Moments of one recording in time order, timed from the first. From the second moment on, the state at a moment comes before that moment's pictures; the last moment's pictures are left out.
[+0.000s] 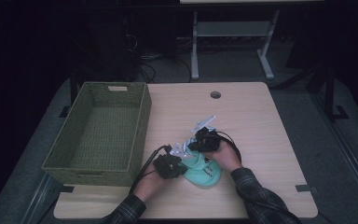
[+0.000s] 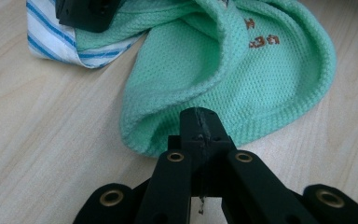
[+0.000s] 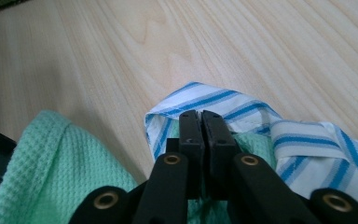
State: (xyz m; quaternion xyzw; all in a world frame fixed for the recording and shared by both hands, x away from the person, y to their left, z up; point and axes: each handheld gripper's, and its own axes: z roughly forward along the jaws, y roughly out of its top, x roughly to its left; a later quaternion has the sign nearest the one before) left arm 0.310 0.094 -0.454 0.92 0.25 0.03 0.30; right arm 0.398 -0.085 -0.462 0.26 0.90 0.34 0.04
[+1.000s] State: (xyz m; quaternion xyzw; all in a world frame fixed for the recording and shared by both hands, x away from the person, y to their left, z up) left arm 0.309 0.093 -0.455 0.92 0.26 0.03 0.31; right arm 0.433 -0.115 -0.418 0.32 0.86 0.39 0.11
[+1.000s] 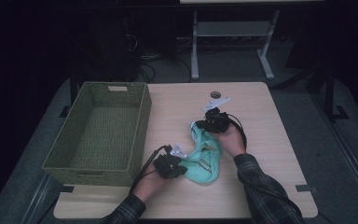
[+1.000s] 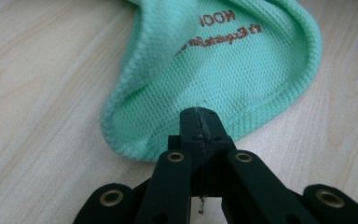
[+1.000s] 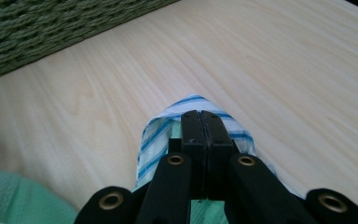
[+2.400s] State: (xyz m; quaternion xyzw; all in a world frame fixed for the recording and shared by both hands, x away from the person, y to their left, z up) left arm 0.310 0.095 -0.454 0.92 0.26 0.02 0.31; right arm 0.447 -0.177 -0.410 0.38 0.82 0.40 0.14
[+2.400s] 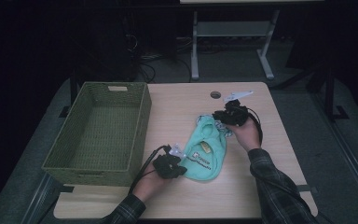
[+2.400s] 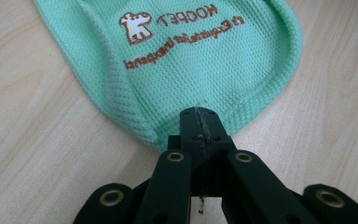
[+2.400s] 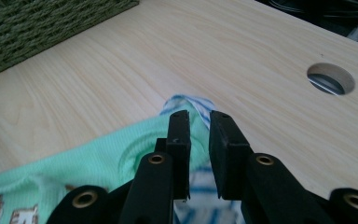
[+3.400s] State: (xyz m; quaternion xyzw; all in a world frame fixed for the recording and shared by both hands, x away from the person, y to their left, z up) left arm 0.310 0.096 -0.455 0.91 0.26 0.02 0.31; right arm 0.428 -0.207 -0.457 0.41 0.82 0.38 0.11
